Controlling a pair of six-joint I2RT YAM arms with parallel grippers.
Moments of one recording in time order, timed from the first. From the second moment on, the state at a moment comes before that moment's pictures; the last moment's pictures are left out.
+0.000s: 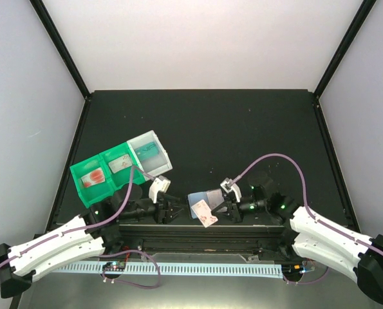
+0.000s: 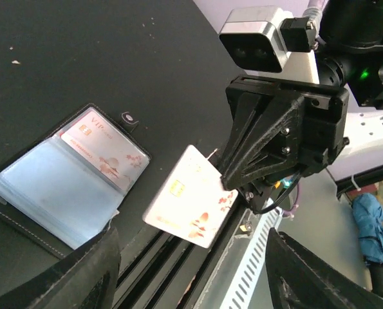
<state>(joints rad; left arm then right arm) -0.99 0.55 0.41 -0.27 0.25 -0.68 0.76 0.84 0.35 -0.12 -0.78 0.47</state>
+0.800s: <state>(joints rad) -0.82 0.76 0.42 -0.15 0.74 -0.65 0.76 0.96 0.28 0.26 -1.03 0.67</state>
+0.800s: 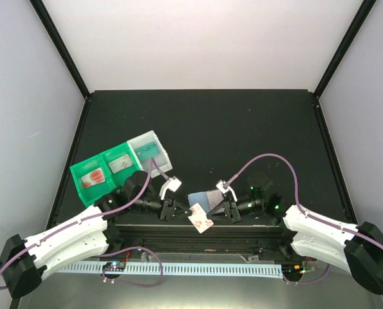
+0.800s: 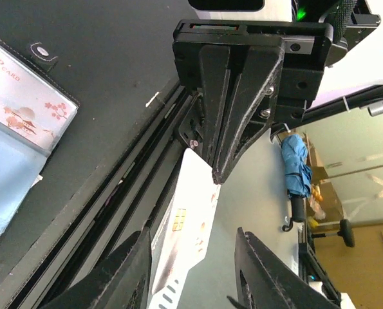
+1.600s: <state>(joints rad) -0.67 0.69 0.36 -0.15 0.76 -0.63 0.76 1.00 0.28 0.24 -0.87 0.70</state>
